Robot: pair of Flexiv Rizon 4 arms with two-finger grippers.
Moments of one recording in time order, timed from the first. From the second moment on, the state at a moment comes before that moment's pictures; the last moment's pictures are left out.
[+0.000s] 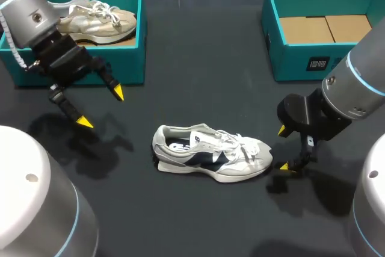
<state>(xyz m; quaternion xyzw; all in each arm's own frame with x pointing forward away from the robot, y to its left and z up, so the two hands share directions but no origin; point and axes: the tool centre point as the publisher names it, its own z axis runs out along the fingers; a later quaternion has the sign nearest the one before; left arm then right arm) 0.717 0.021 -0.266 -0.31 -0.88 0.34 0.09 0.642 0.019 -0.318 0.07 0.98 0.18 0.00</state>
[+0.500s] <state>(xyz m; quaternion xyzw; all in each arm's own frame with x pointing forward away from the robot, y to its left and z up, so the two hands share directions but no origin) 0.715 0.042 -0.318 -0.17 -0.85 0.49 0.07 0.642 0.019 -0.318 0.07 0.98 0.18 0.00</state>
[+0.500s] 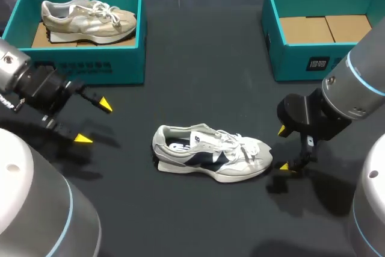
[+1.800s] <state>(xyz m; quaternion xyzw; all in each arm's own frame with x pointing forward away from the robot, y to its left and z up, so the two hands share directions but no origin) 0.716 0.038 -0.369 -0.04 -0.82 0.57 0.06 0.642 0.019 -0.318 0.07 0.98 0.18 0.00</state>
